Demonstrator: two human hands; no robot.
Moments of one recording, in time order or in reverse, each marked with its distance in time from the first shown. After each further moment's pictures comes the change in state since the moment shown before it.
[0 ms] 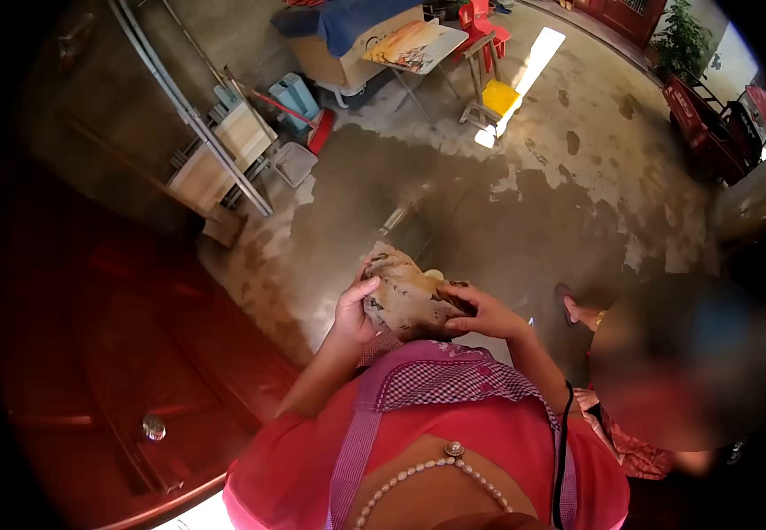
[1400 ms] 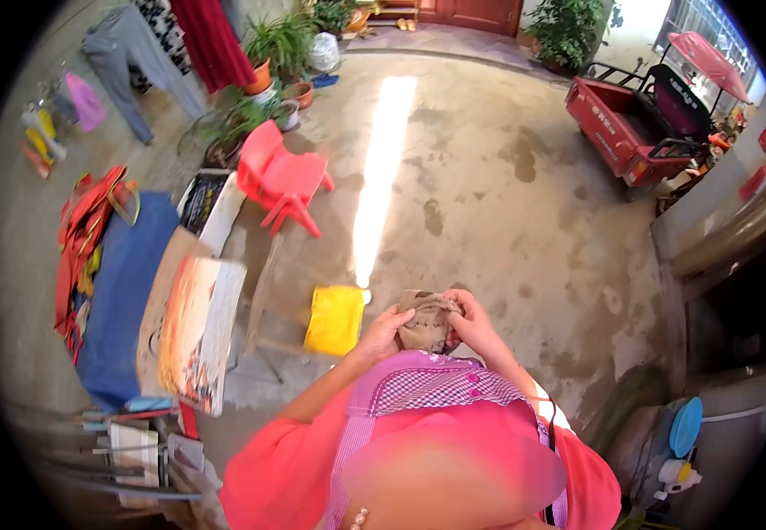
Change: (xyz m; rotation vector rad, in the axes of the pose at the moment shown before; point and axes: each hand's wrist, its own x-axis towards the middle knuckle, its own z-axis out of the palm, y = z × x) left_hand 1.268 -0.264 0.342 0.352 -0.149 -0.658; right_hand 0.333 0.137 -1.169 0.387 0.921 0.178
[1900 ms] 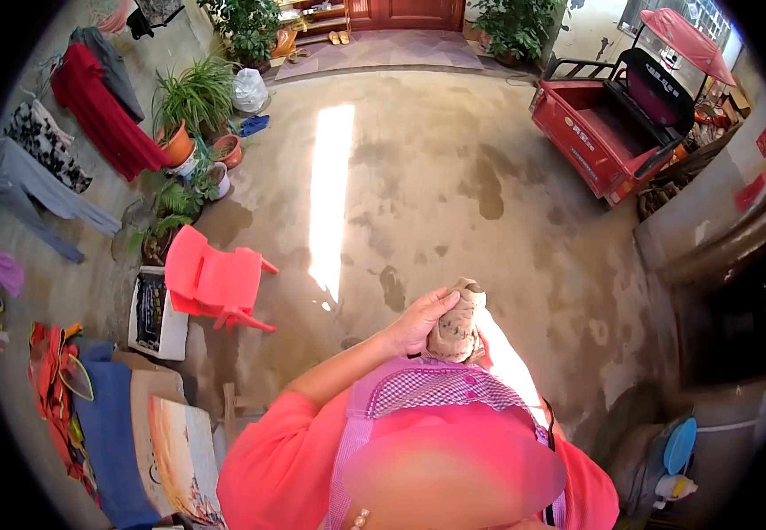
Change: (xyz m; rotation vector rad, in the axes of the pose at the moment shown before) left_hand 0.425 0.173 0.137 0.056 -0.465 -0.276; right_hand 0.295 -0.094 -0.222 0.505 0.176 -0.142
